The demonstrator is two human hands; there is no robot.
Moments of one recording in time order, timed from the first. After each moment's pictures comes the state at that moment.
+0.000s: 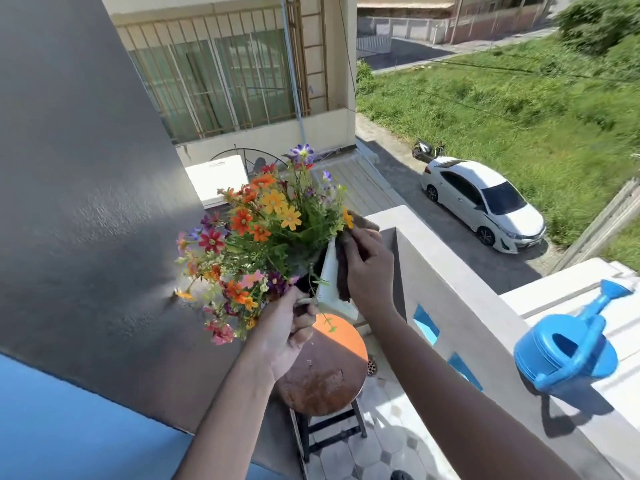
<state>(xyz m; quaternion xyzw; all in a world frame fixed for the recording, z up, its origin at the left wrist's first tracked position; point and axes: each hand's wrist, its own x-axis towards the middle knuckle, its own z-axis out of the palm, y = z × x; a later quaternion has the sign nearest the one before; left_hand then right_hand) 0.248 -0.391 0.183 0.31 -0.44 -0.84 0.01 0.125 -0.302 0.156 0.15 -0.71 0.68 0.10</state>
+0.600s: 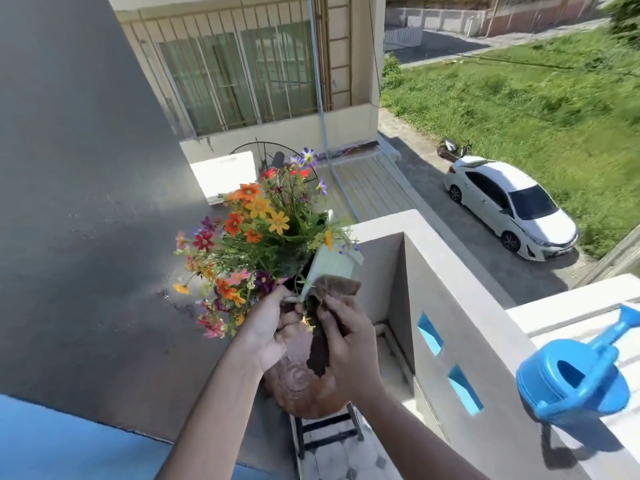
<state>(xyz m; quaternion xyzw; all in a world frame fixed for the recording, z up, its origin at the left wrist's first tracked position) 0.220 -0.381 0.183 0.38 -0.42 -0.82 0.07 0.183 -0.261 0.113 0.25 -0.72 0.65 0.01</state>
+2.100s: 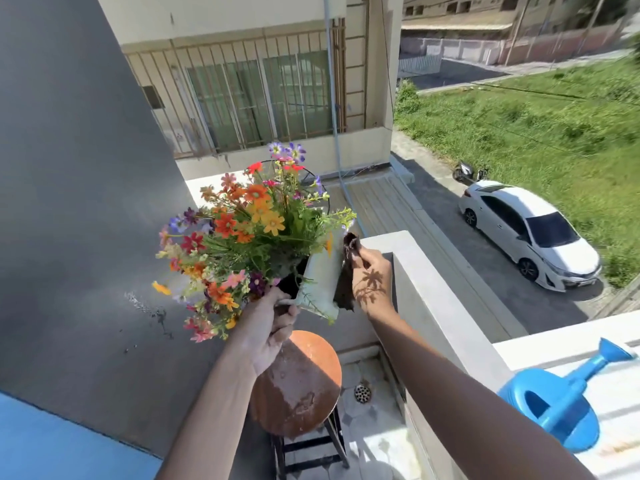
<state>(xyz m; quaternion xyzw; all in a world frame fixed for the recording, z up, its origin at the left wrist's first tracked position) 0.190 -0.321 0.192 0.33 -0.44 -0.82 0.11 0.019 -0.236 0.130 0.17 -0.74 0.65 0.01</state>
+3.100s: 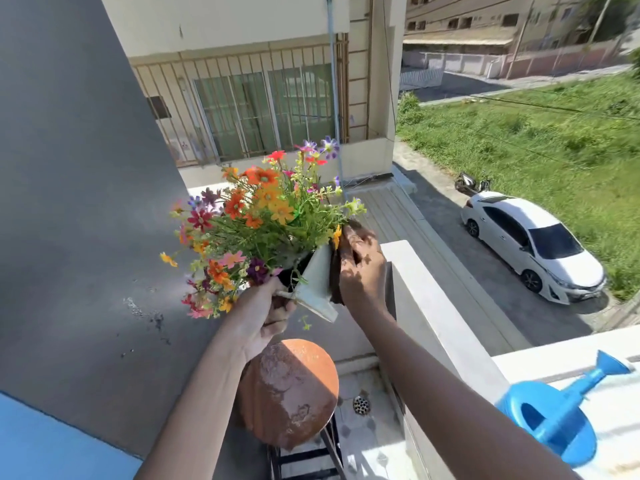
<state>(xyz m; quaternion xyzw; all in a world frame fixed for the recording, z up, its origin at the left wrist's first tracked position) 0.182 -0.320 0.221 0.32 -0.54 -0.77 0.10 0.049 -0.223 0.191 0.24 -0.68 0.69 0.11</state>
